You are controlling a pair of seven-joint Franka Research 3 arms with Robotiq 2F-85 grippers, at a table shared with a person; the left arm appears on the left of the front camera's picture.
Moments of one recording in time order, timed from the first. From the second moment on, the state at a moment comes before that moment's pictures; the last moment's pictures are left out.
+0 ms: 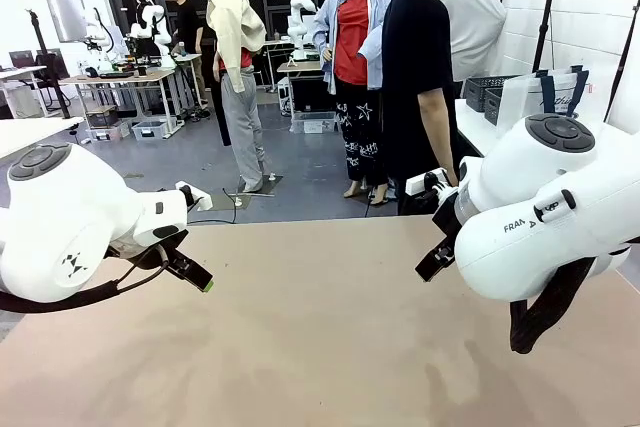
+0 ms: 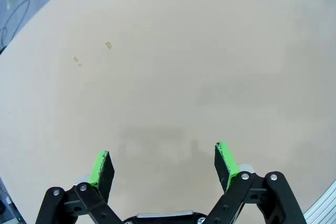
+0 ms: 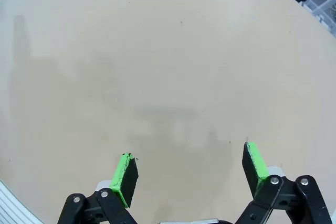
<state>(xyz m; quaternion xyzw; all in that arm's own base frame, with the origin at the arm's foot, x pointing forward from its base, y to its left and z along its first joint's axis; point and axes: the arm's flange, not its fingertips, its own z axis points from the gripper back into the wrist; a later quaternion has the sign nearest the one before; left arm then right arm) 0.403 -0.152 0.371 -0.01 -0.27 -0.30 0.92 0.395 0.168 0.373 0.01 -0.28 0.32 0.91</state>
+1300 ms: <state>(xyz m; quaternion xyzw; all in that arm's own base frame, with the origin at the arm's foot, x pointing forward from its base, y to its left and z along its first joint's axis) 0.403 -0.152 0.371 -0.01 -0.27 -0.30 0.92 0.395 0.168 0.373 0.01 -0.28 0.32 0.91</state>
